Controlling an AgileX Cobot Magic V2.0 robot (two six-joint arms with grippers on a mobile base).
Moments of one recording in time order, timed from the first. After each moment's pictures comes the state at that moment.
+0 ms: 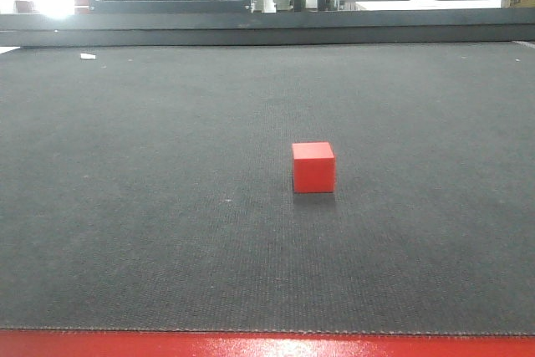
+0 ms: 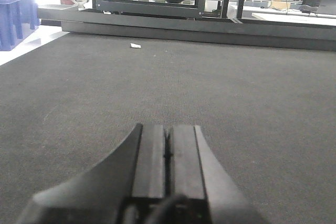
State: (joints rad) left arm -0.06 -0.01 0.03 0.00 0.01 -0.04; right arm -0.04 -0.01 0.03 0.14 0.03 -0.05
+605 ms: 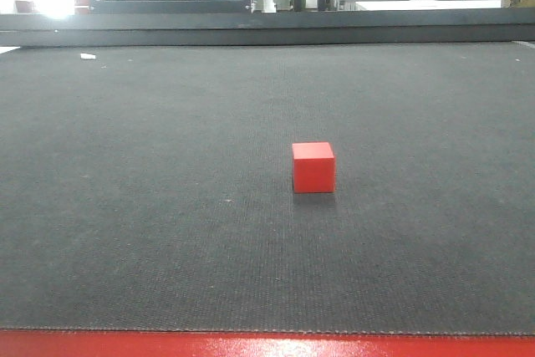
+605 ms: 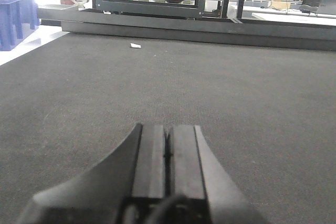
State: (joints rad) left arm -0.06 -0.01 0.03 0.00 0.01 -0.04; right arm -0.04 -0.01 0.03 0.14 0.03 -0.05
